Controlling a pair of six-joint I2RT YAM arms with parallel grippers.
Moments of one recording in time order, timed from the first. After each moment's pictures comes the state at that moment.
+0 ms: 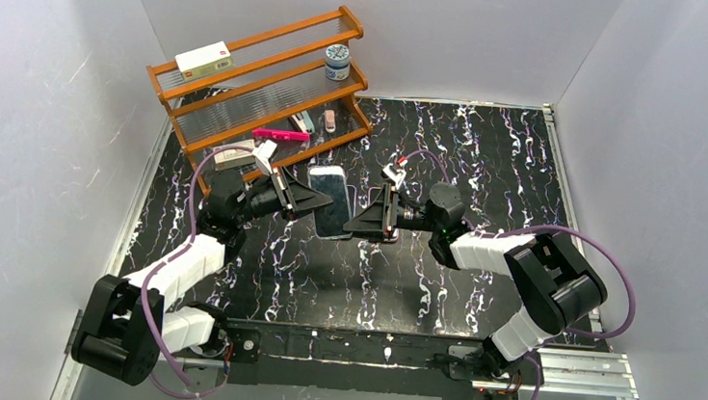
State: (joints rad) left arm -0.29 1.12 0.47 0.63 0.80 -1.27; right arm 0.64 1.60 0.62 1.01 -0.93 1.34
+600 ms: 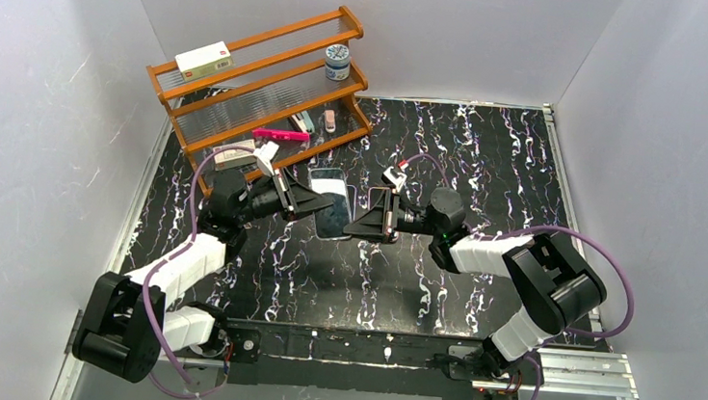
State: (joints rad) left arm -0.29 1.14 0.47 0.61 0.80 -1.21; right arm 0.65 1.60 0.59 1.08 -0.92 1.41
